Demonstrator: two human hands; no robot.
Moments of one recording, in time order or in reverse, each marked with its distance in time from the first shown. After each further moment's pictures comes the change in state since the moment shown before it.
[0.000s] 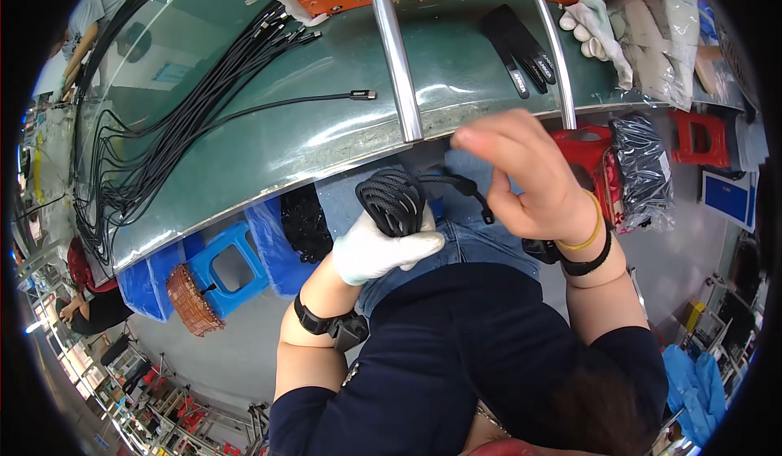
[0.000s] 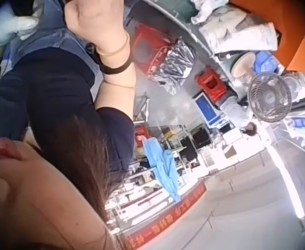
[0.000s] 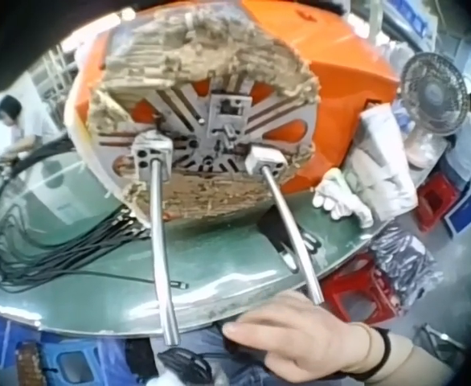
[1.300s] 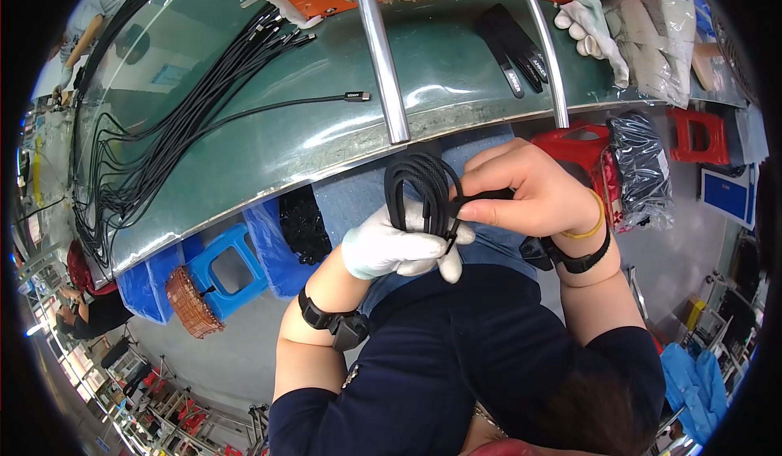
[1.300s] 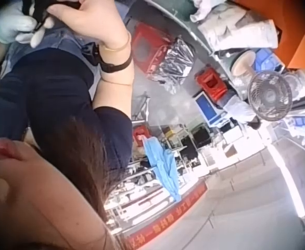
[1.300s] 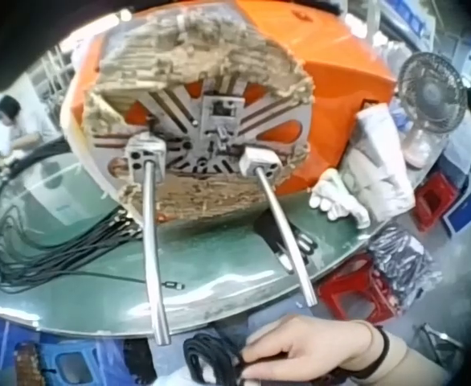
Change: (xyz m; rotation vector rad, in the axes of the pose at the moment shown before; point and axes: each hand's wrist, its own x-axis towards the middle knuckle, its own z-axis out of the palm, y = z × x) left_hand 0.010 -0.007 0.003 -0.319 -0.188 -0.104; right_hand -0.009 -0.001 -0.008 0.708 -0.379 0.479
